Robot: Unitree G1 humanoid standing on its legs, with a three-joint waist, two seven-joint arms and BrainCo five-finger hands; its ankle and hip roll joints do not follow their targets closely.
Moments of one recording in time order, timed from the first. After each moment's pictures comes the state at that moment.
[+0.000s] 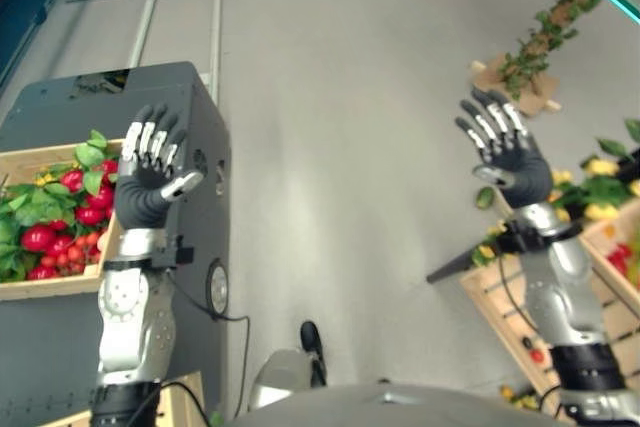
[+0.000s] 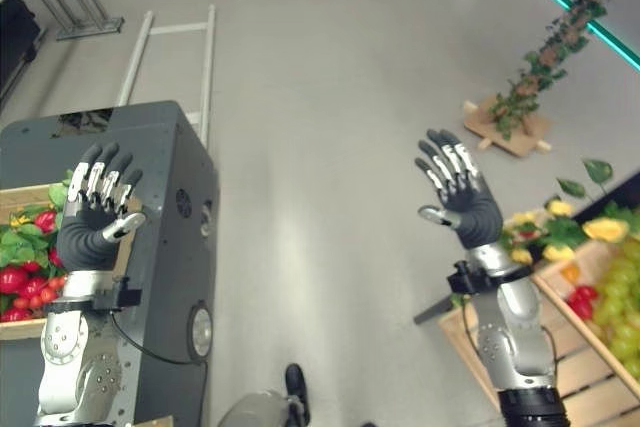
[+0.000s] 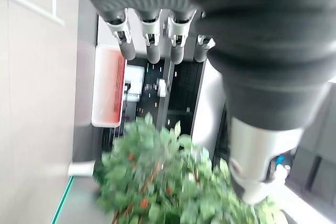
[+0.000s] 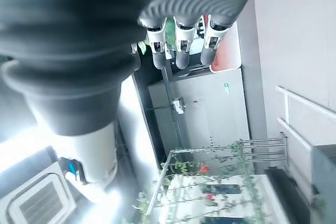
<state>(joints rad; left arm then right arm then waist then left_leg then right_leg) 0.10 0.35 0.17 -0.19 -0.56 -0.35 -0.10 -0.01 -0.39 -0.03 -0.15 0.67 -0.28 0.34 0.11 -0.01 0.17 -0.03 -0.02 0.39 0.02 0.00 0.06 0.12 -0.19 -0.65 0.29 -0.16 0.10</state>
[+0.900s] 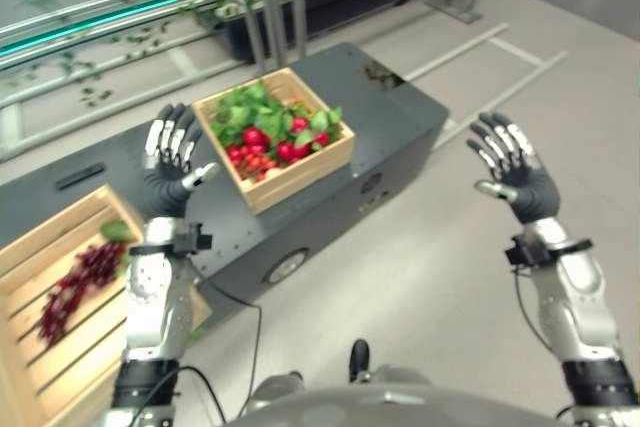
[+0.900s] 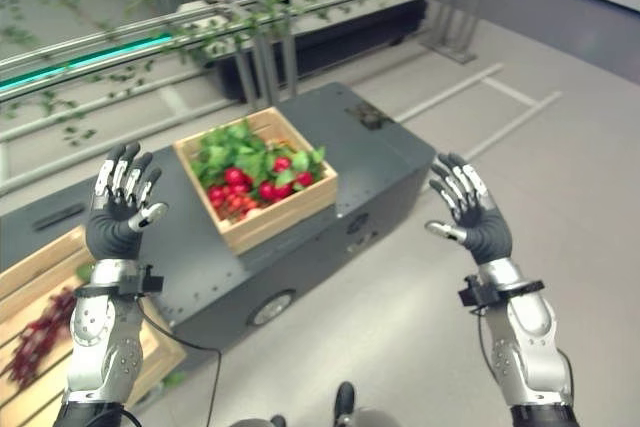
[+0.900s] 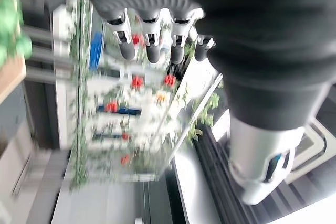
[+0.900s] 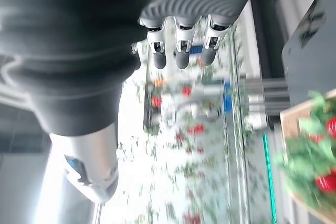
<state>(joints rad) 0.00 0.33 0.10 -0.11 -0.53 -0.37 -0.06 0.05 -0.46 -0.11 -0.12 0.60 -0.28 0.32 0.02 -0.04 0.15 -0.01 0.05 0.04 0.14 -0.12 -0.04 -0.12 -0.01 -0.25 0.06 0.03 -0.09</state>
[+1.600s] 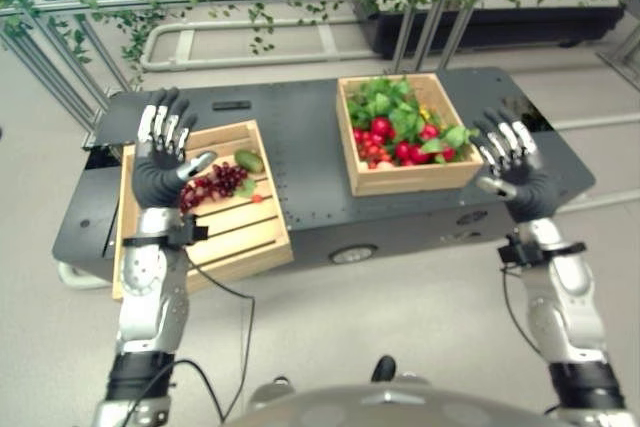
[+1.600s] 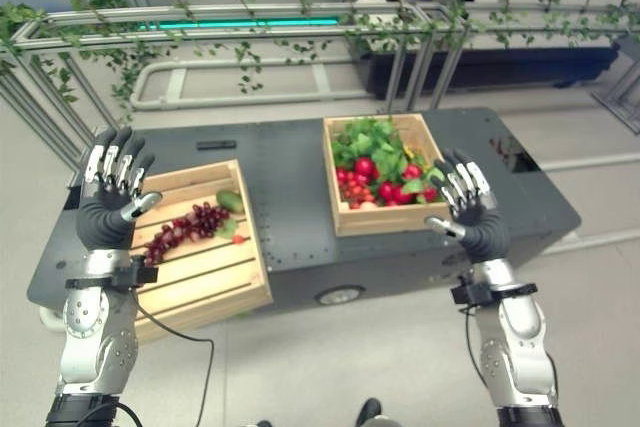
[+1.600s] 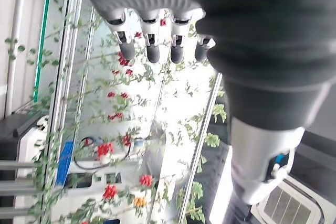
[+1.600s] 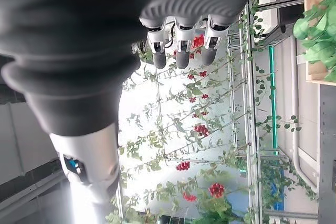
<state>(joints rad) 0.01 0.37 0.12 -0.14 -0.52 -0.36 -0.06 0.06 -0.37 -0.11 -0.14 0.57 -0.28 0.26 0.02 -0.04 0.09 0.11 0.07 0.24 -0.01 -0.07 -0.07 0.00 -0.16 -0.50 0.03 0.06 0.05</state>
